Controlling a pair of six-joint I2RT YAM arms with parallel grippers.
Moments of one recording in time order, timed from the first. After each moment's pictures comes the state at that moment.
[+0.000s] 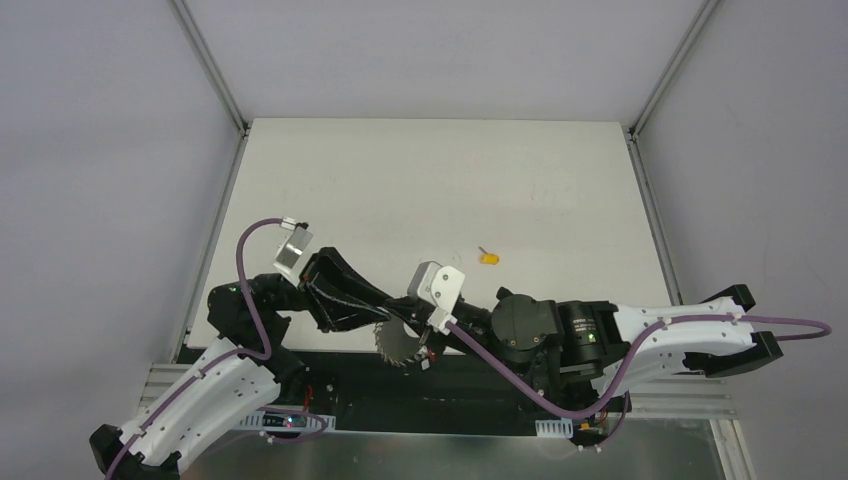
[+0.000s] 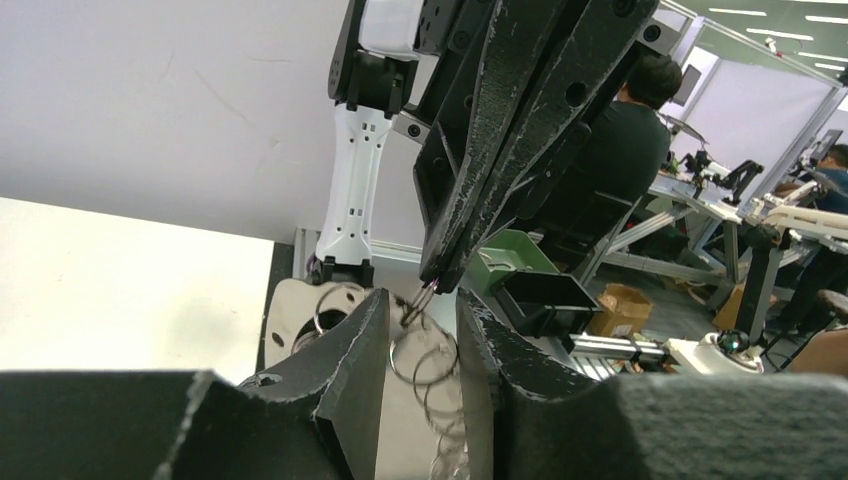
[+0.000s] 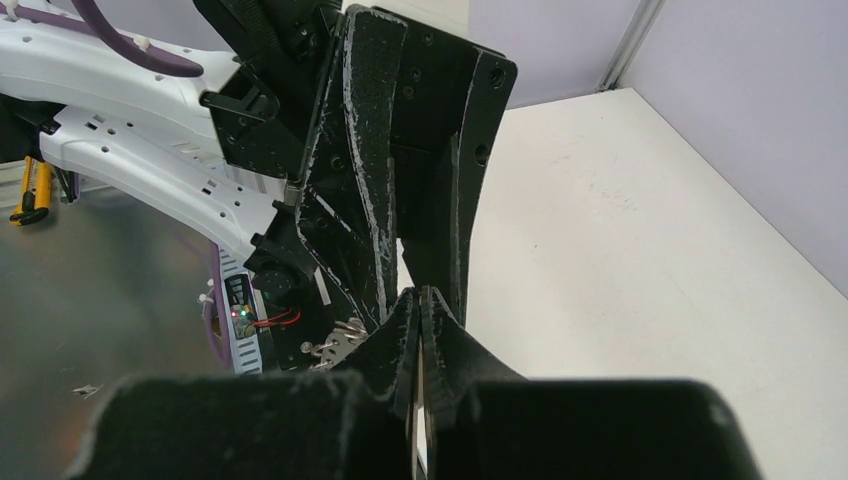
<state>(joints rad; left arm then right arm) -0.64 0.53 0.49 0.77 0.89 -0.97 1.73 1.17 1.36 -0.29 0.54 -0.07</state>
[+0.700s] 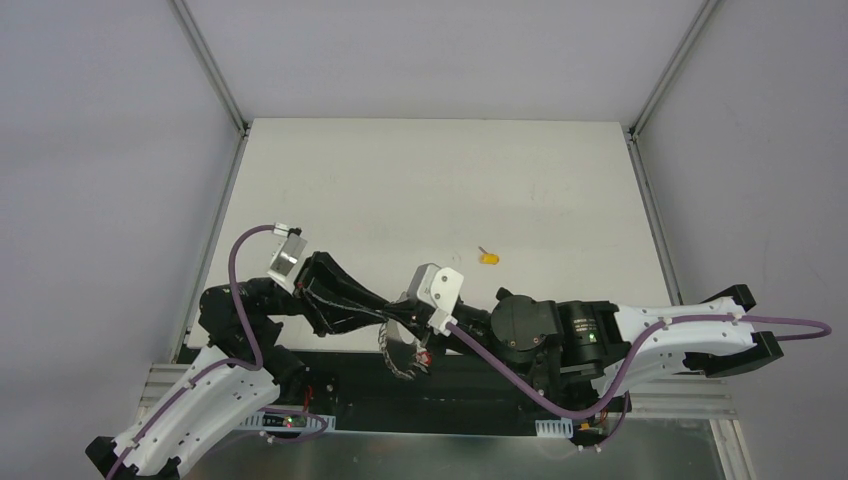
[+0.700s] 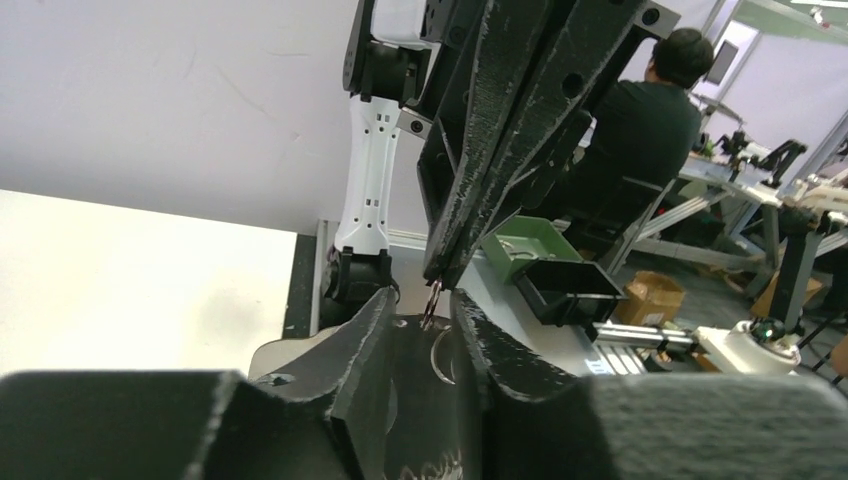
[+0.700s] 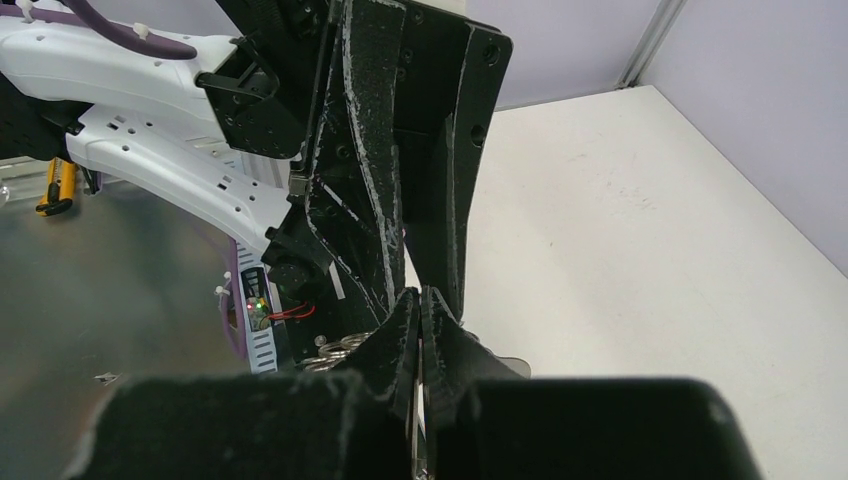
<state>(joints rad) -0.64 0.46 0.52 0.60 0.89 -0.86 1.73 1.16 1.36 -0.31 0.51 -0.05</state>
